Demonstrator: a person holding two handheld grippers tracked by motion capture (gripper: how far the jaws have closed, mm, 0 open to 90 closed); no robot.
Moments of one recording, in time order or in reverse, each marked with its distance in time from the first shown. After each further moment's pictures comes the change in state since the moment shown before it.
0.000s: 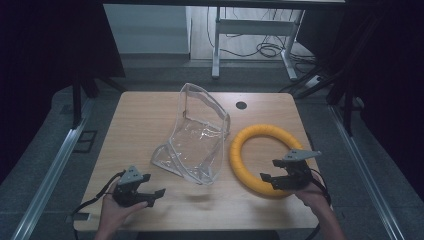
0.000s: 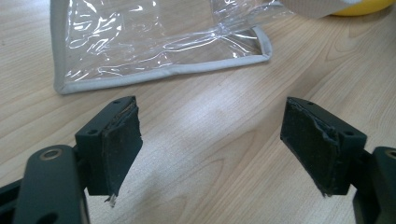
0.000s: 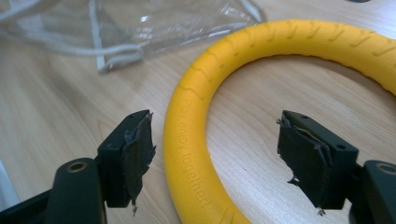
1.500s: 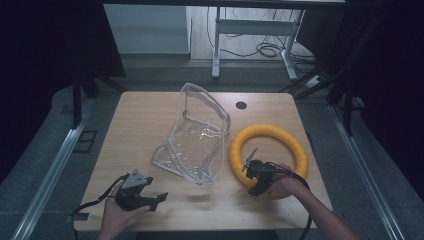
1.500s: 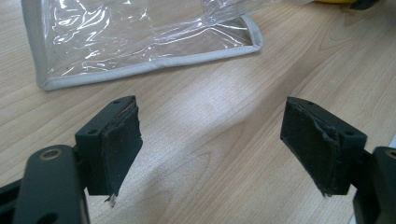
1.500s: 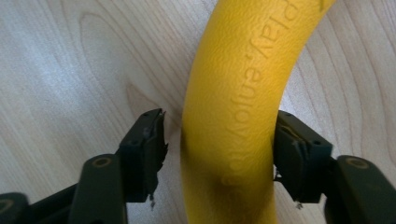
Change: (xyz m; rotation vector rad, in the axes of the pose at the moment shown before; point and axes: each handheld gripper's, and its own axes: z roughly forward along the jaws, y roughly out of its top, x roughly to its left) left arm -0.011 -0.001 0.001 0.018 0.001 0.025; right arm 0.025 0.018 0.098 0.676 0.072 -0.305
